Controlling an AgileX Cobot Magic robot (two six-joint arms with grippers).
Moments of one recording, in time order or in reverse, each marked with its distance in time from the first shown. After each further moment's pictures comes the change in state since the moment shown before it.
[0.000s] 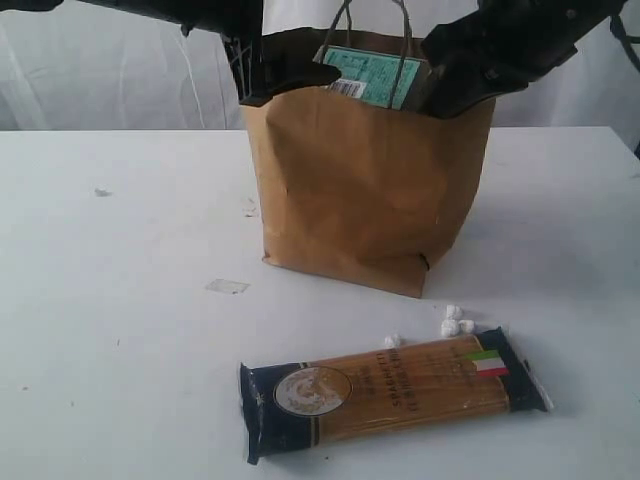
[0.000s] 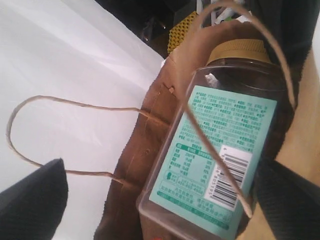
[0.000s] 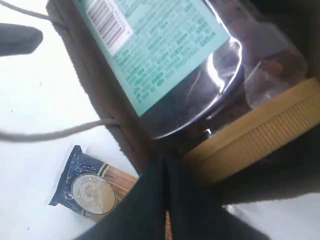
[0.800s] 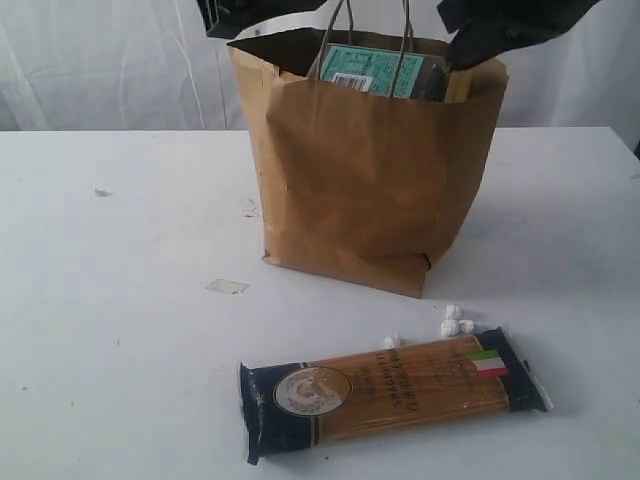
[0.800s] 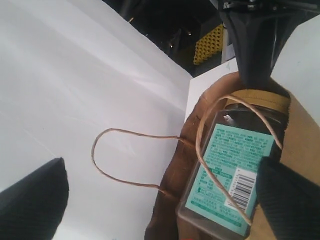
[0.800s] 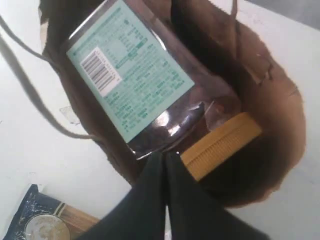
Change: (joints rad) left arm 0.000 -0.164 0.000 0.075 0.003 -0.149; right arm 0.000 -0.082 0.000 -0.084 -0.140 -0.027
